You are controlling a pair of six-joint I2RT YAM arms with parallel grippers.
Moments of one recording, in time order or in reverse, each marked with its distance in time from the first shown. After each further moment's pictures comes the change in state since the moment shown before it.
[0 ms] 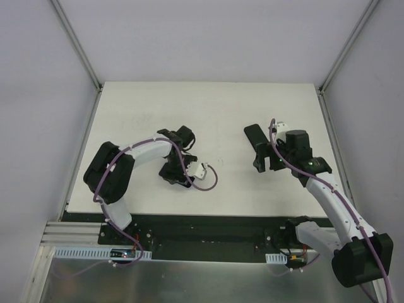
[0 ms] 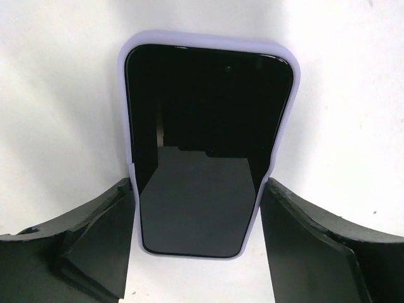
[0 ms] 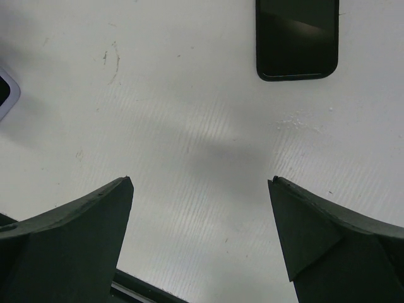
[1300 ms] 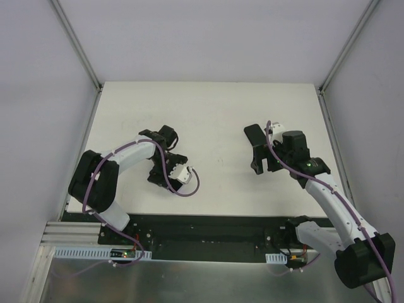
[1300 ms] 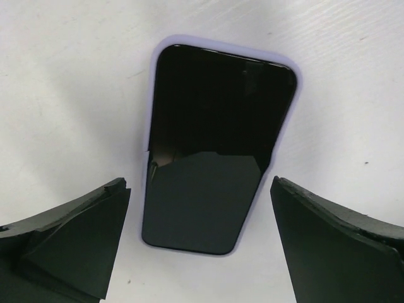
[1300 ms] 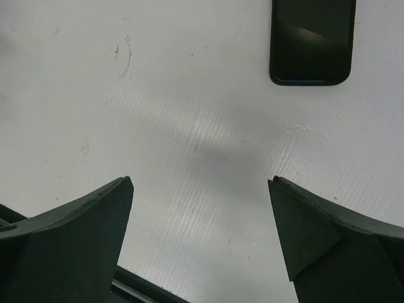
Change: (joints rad) left arm 0.113 -0.116 -0.077 -0.076 0.062 0.240; right arm 0.040 -0.005 0.001 0.000 0.016 -0.012
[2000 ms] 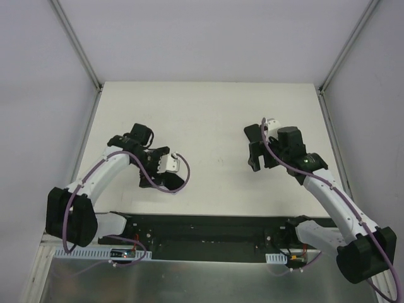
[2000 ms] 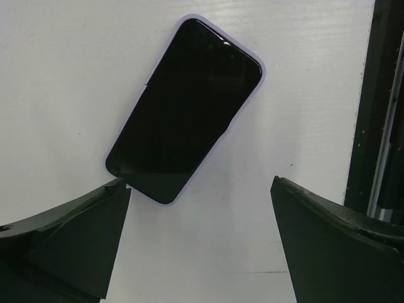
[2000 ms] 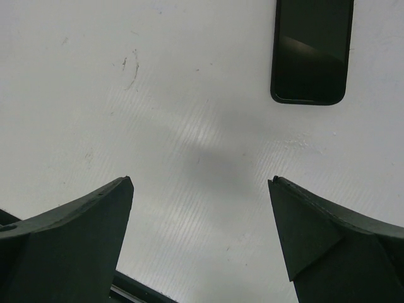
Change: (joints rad) left arm 0.194 -0.370 -0.092 -0.032 0.188 -0.326; right arm 0.065 0.057 0.075 -0.005 0.051 -0.006
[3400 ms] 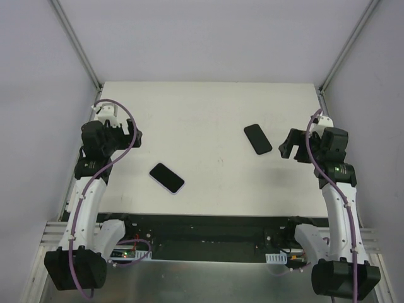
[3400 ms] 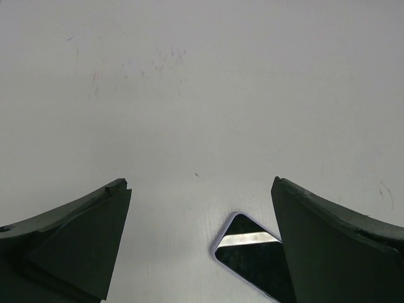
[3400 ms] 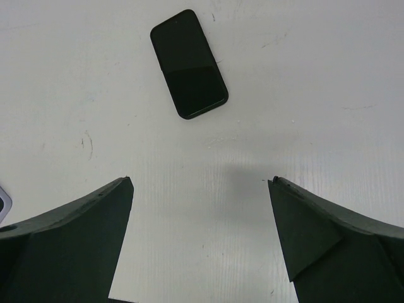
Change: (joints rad) left arm 0.352 -0.360 -0.127 0.683 -0.317 -1.361; right arm -0.475 -0.186 0.021 -0.062 -0.124 0.110
